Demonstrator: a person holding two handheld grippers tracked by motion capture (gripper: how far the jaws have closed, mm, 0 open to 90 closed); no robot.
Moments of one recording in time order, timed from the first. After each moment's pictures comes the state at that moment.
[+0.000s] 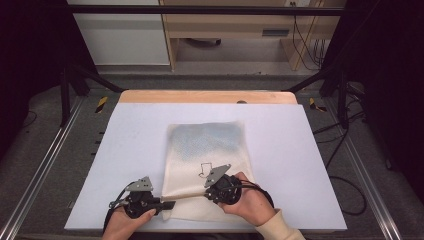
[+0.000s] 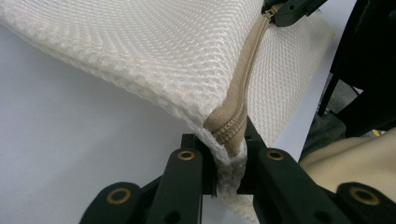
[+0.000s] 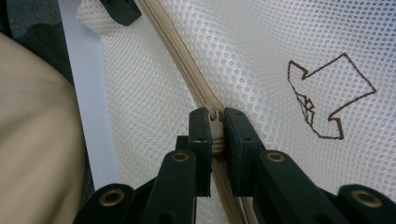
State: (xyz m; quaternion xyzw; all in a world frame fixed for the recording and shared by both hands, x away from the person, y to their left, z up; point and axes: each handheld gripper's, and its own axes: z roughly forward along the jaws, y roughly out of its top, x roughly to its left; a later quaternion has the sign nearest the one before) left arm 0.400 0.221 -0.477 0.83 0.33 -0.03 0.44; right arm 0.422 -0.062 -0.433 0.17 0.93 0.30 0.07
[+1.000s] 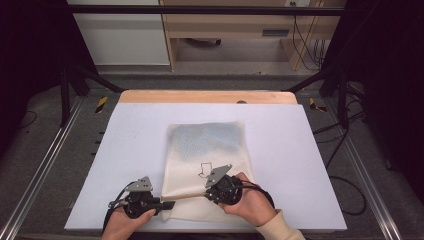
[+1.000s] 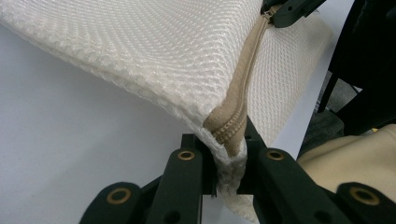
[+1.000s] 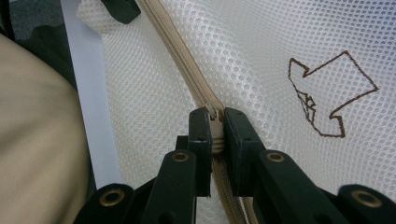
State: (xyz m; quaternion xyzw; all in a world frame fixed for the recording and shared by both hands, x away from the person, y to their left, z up) left arm 0.399 0.221 -0.475 0.83 0.32 -0.03 0.44; right arm 0.421 -0.064 -0.433 0.17 0.93 0.31 0.07
